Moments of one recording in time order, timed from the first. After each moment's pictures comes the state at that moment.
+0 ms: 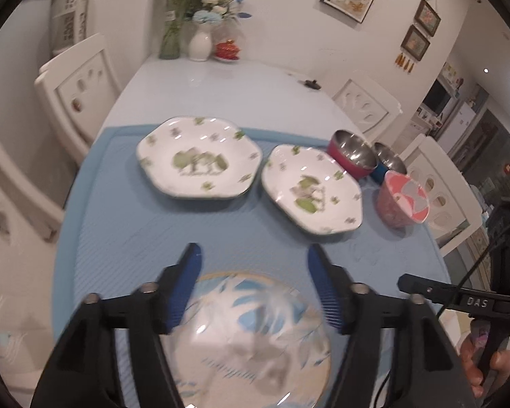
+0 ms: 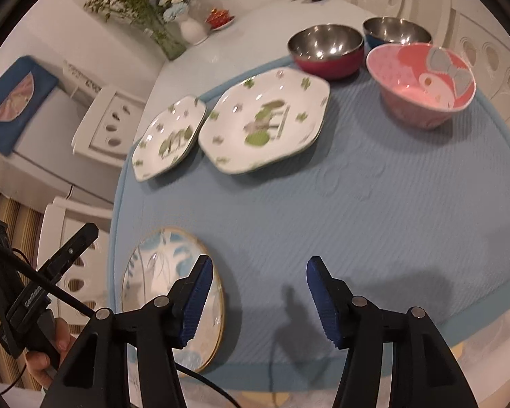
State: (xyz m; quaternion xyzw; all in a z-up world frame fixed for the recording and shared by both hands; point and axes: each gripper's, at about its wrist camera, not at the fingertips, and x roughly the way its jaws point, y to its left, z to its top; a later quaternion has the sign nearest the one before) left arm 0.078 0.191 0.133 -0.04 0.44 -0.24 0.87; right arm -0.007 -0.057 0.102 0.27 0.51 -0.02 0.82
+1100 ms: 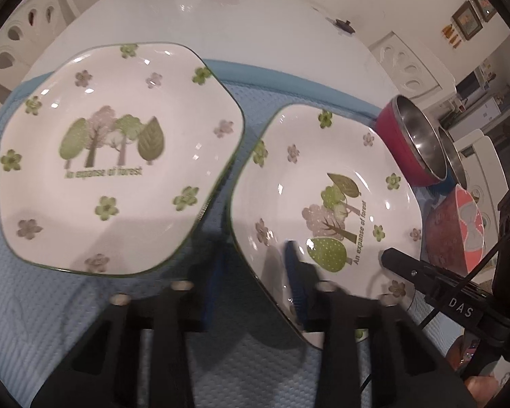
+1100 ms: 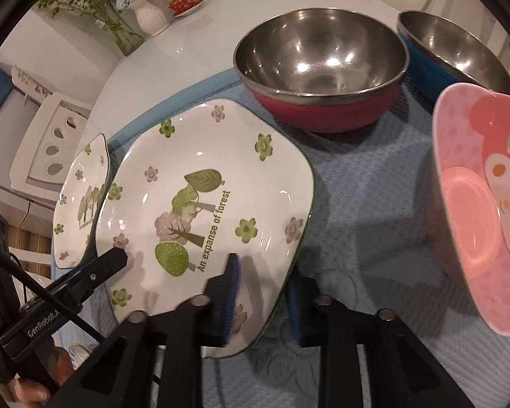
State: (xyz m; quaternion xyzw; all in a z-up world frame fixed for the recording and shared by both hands) left arm 0.204 0.087 0.027 -0.05 0.57 -0.22 0.79; right arm 0.139 -0.124 0.020 0.23 0.55 -0.04 0.80
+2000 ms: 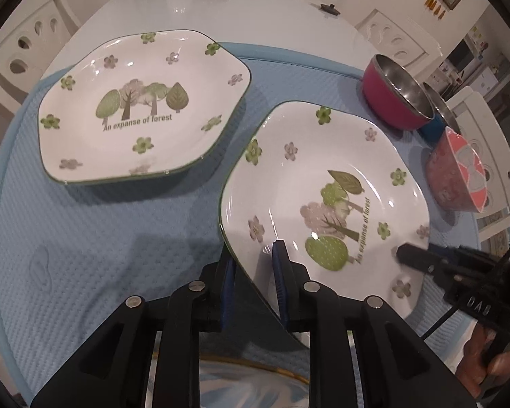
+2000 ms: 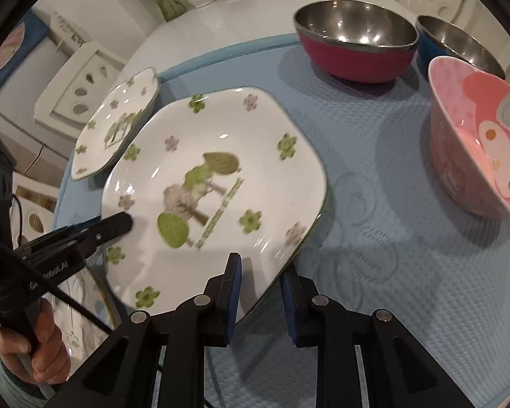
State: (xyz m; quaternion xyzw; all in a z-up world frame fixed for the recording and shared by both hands) left arm 0.164 0.104 0.032 0.01 0.57 -0.21 0.80; right arm 0.082 -0.092 0.029 0.17 0.57 0.00 0.81
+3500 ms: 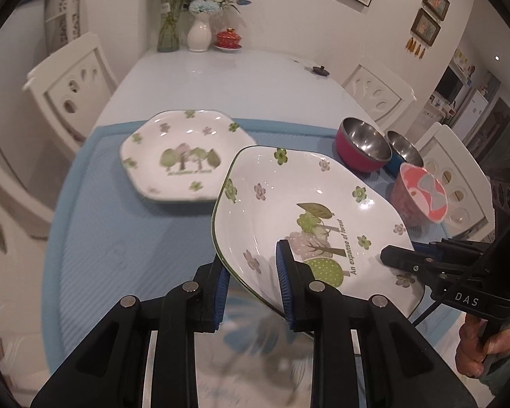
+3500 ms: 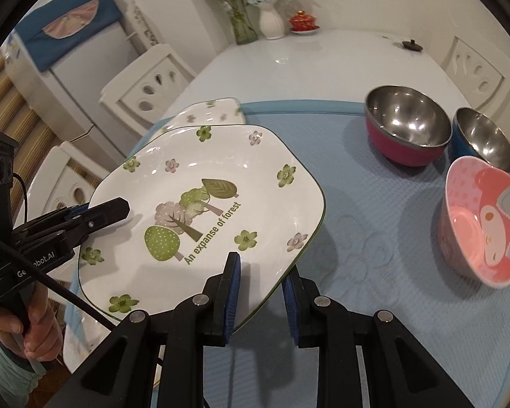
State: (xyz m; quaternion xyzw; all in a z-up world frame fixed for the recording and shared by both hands) left arm 0.082 0.163 0.119 -0.01 0.46 -0.21 0.86; right arm 0.046 -0.036 0.100 0.10 0.49 0.10 0.86
